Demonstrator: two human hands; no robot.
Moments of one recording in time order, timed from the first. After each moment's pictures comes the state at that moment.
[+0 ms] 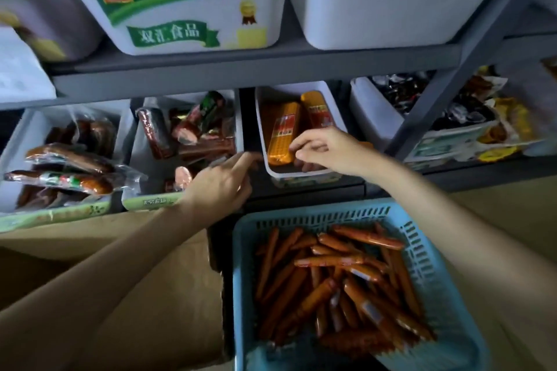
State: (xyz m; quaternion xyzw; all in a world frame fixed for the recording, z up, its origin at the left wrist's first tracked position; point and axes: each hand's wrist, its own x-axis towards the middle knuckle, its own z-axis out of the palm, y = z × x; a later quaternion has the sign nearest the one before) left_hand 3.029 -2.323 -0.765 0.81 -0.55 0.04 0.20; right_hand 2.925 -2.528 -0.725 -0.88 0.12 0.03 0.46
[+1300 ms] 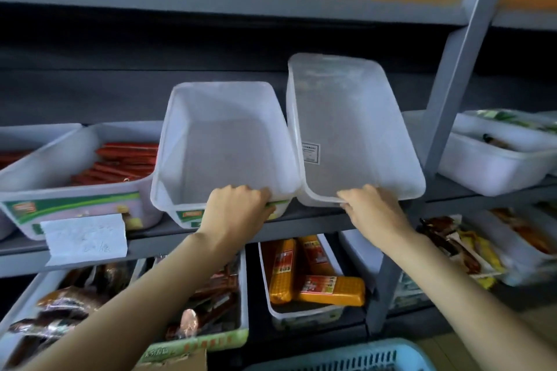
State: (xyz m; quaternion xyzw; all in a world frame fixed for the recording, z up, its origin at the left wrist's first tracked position) left_hand 3.030 -2.367 -0.564 0.86 -0.44 0.26 0.00; right_hand 2.900 -2.530 -0.568 -0.96 0.22 -0.16 -0.10
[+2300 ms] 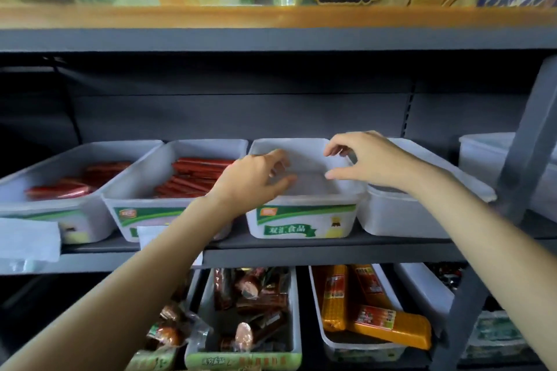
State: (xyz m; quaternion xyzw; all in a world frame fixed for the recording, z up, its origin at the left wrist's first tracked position) left_hand 3.108 -2.310 -0.510 0.83 -0.48 0.19 0.23; right_hand 2.987 -2.491 -0.470 -0.97 0.03 -0.19 0.14
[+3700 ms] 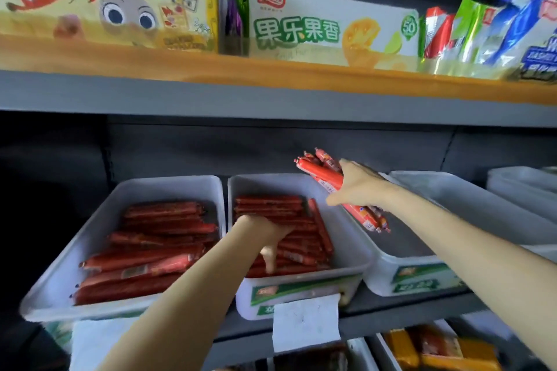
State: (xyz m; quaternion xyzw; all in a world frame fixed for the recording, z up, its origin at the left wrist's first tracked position) left_hand 3.301 -2.210 -0.510 0.82 -0.54 -0.10 -0.18; right_hand 3.177 -2.331 -0.436 -0.94 0.30 -0.10 0.11
